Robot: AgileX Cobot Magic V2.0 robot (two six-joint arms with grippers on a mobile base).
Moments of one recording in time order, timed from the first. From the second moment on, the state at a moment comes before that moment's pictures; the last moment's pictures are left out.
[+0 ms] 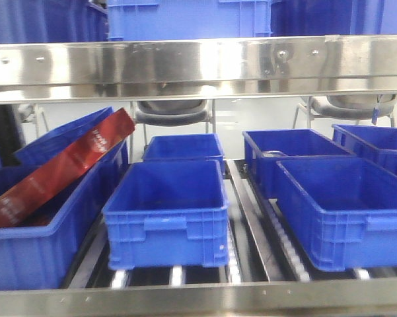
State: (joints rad) left arm 0.17 1.17 -1.52 -0.16 0.74 0.24; right arm 0.06 1.21 -1.48 0.11 0.96 -0.10
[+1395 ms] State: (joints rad) left arm 0.17 1.17 -1.52 -0.16 0.72 0.24; right arm 0.06 1.21 -1.48 0.12 0.96 -0.10
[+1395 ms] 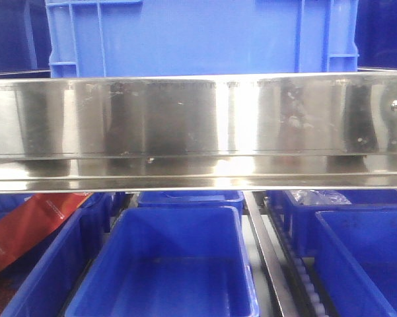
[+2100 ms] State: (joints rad) left arm 0.17 1.17 -1.52 -0.16 0.72 0.24; right arm 0.06 1.21 -1.48 0.12 0.96 -0.10
